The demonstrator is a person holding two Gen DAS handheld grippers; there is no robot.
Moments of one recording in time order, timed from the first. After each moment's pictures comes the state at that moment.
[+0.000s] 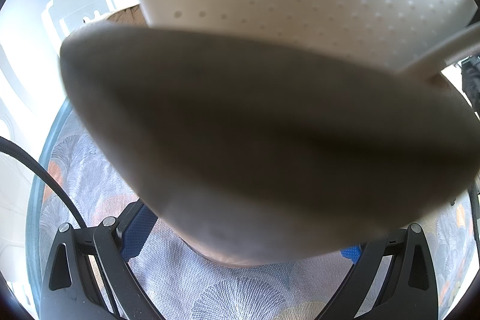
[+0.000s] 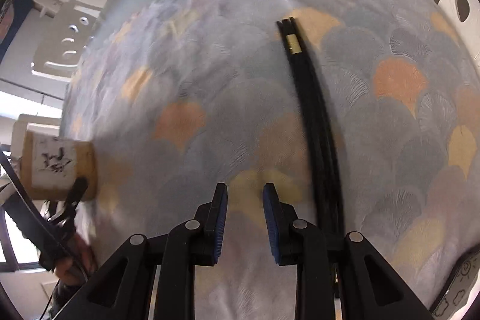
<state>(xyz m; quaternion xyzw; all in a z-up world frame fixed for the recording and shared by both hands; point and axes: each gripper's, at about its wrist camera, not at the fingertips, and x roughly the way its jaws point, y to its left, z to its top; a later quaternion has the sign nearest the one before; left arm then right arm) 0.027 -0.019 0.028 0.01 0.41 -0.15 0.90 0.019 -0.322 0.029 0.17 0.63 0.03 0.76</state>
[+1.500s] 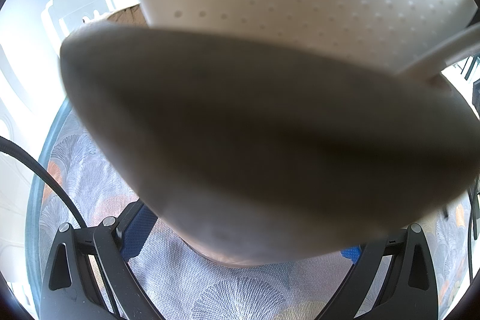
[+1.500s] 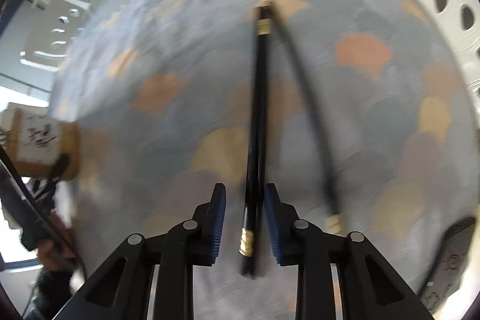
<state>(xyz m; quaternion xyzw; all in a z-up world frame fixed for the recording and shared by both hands) 0.028 -0.016 0.028 0.01 0.41 -0.15 0.90 -0.009 -0.321 0.027 0.15 0.65 0.01 0.75</state>
